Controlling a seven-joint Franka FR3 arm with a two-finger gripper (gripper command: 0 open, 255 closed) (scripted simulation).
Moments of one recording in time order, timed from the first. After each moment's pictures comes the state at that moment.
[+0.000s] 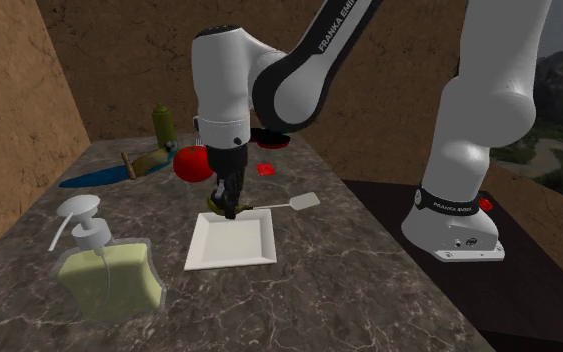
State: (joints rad) arm -0.16 0.08 0.45 -2.42 -0.14 2.52 0.42
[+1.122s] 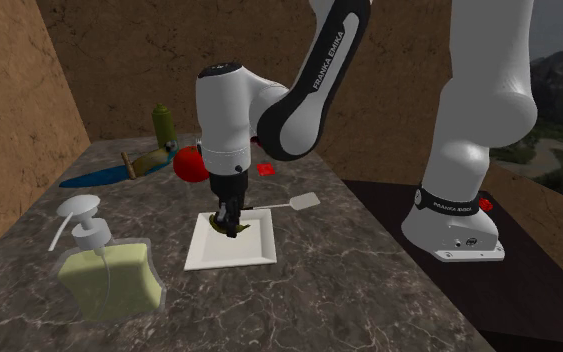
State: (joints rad) arm -0.14 0.22 0.41 -2.42 -0.28 2.64 0.52
